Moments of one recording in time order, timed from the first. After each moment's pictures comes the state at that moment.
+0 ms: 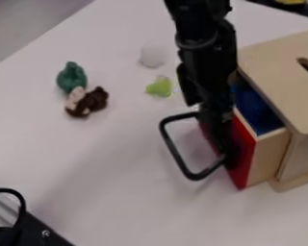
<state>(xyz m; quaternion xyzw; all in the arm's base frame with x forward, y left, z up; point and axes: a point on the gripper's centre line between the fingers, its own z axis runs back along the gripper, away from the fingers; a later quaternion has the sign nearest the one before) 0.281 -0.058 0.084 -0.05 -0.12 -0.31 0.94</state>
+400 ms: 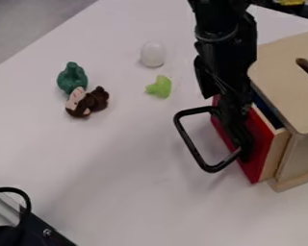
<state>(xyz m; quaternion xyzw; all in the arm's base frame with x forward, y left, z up) 0.294 -0.072 0.086 -0.04 -0.13 -0.31 0.94</state>
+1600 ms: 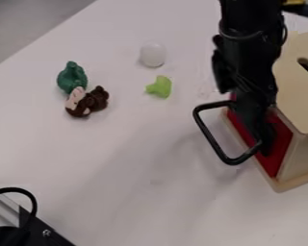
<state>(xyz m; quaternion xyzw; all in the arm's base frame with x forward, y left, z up) 0.288 -0.080 0.110 0.00 -0.15 -0.28 0.95</state>
